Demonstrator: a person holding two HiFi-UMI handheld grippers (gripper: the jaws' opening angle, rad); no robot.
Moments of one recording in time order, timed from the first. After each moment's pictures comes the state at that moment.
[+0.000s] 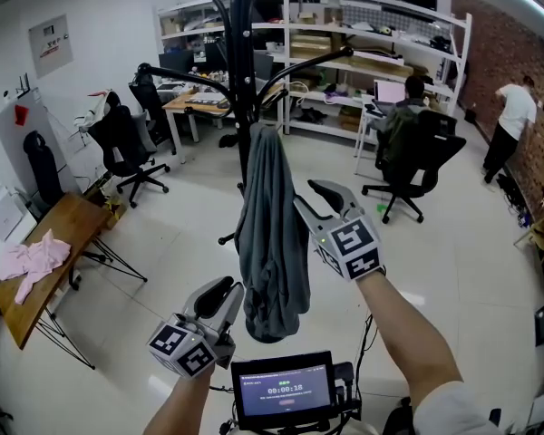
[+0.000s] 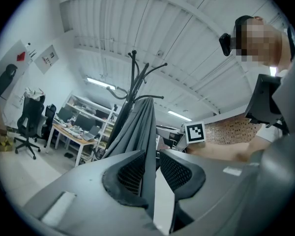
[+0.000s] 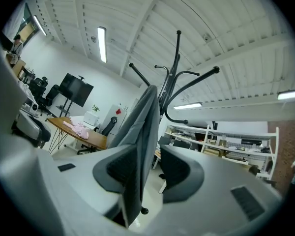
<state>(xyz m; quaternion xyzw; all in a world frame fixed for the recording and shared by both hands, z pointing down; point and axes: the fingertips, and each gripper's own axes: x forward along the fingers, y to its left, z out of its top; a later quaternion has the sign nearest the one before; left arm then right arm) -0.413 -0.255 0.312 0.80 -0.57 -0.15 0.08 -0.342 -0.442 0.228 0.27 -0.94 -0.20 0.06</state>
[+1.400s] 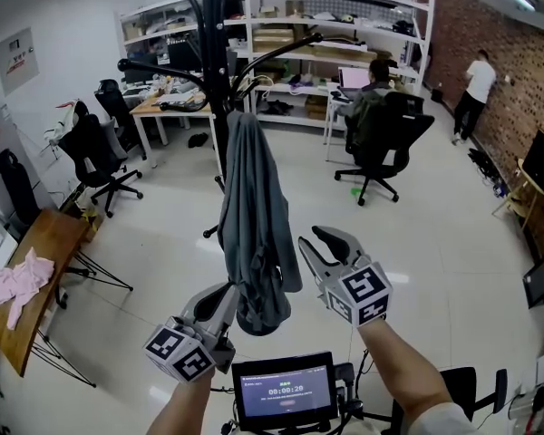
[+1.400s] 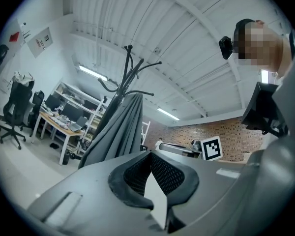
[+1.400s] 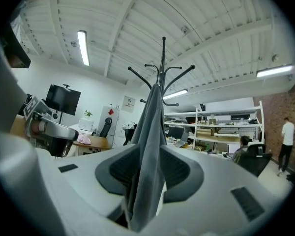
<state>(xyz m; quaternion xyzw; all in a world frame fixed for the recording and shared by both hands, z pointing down) -0.392 -0.232 0.318 0.85 -0.50 -0.15 0.10 -0.278 -0.350 0.300 0.33 -0.94 -0.09 0.06</state>
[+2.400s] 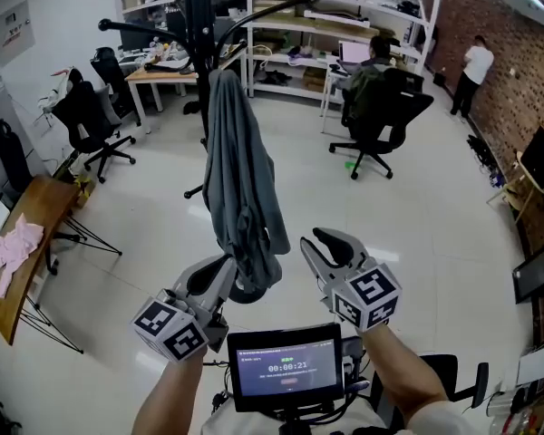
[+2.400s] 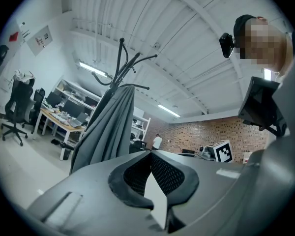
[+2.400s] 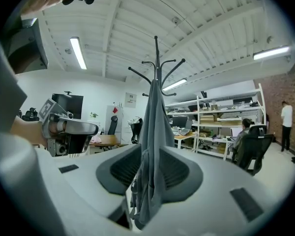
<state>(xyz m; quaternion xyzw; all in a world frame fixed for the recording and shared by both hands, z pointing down) -0.342 -0.219 0.315 0.85 -0.50 -0.14 0.12 -0.219 -0.298 0.330 0.30 -0.95 -0.02 0.08</state>
